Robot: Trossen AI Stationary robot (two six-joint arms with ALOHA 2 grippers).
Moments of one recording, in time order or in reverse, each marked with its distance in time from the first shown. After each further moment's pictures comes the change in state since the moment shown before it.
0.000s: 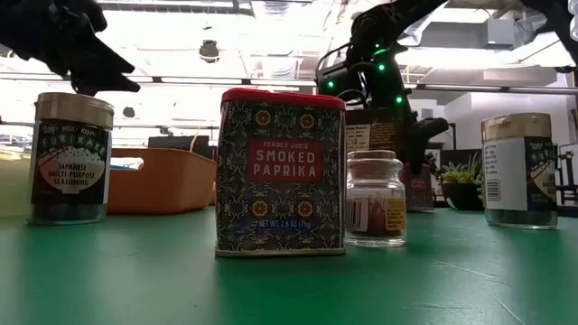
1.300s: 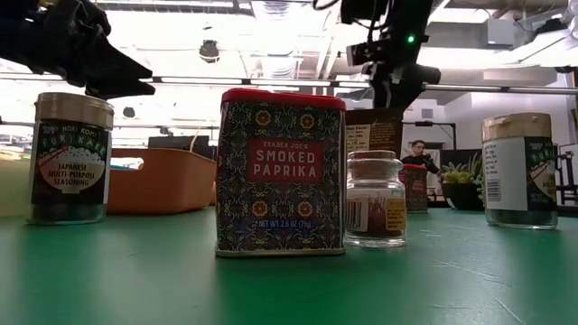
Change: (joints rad) left arm 0.001 0.006 -0.135 0.289 -0.089 0.111; right arm 0.103 -0.340 -0.088 0.264 -0.102 0.084
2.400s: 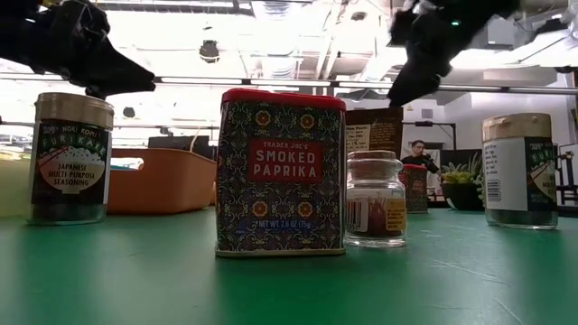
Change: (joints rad) left arm 0.025 -0.015 0.000 0.006 -0.026 0.031; right arm -0.015 -0.424 -0.413 0.454 -0.273 0.457
